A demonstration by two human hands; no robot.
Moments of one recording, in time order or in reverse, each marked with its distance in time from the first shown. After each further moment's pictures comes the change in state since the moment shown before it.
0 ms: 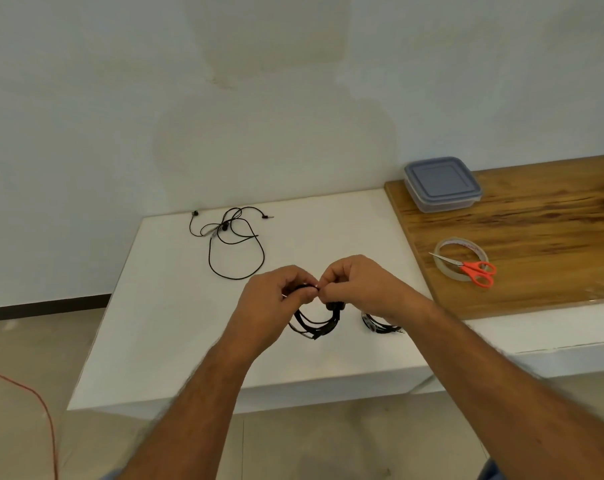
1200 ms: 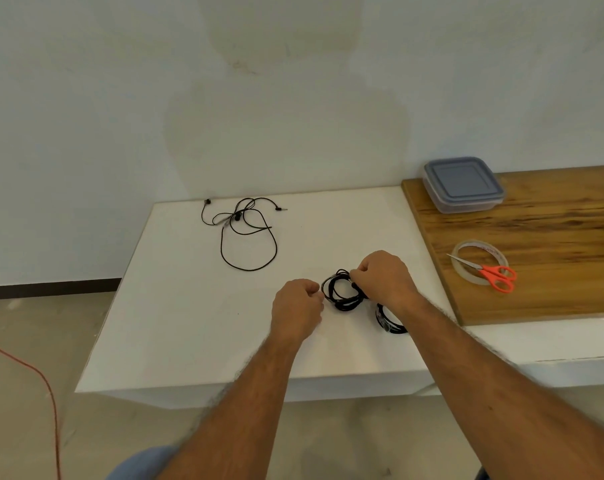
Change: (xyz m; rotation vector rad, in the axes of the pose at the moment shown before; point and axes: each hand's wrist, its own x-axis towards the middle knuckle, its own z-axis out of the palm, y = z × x) left_hand 0.025 -0.044 0.052 -0.174 0.116 -0.481; right_hand 0.053 0.046 0.005 -0.496 0.355 0.257
